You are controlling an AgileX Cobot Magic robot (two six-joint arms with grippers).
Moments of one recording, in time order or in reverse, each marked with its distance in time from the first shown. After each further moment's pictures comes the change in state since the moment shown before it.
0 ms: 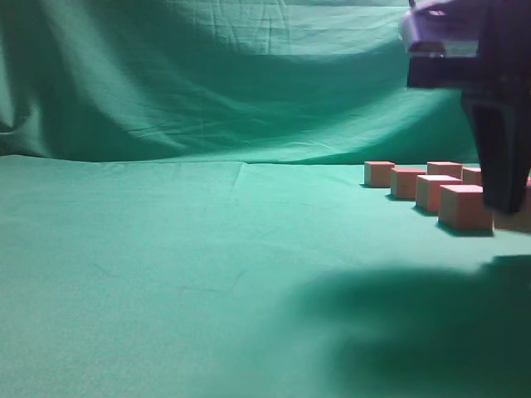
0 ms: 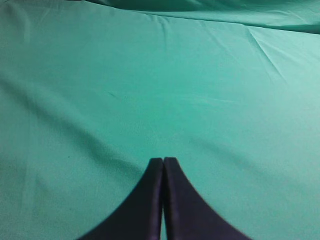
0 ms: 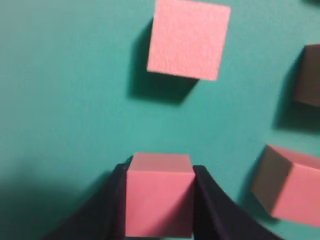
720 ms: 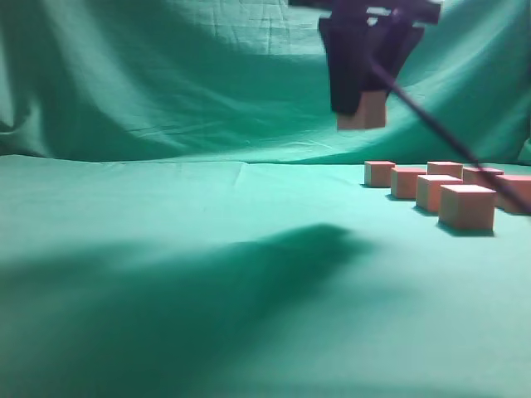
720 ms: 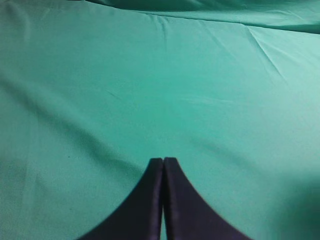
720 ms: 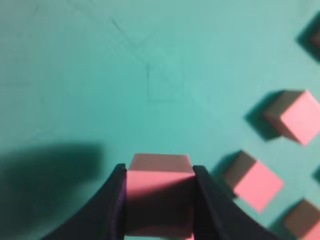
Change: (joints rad) left arm 0.000 0.000 0.000 0.000 0.000 0.000; right arm 0.050 0.244 -0.618 0.033 0.258 -0.480
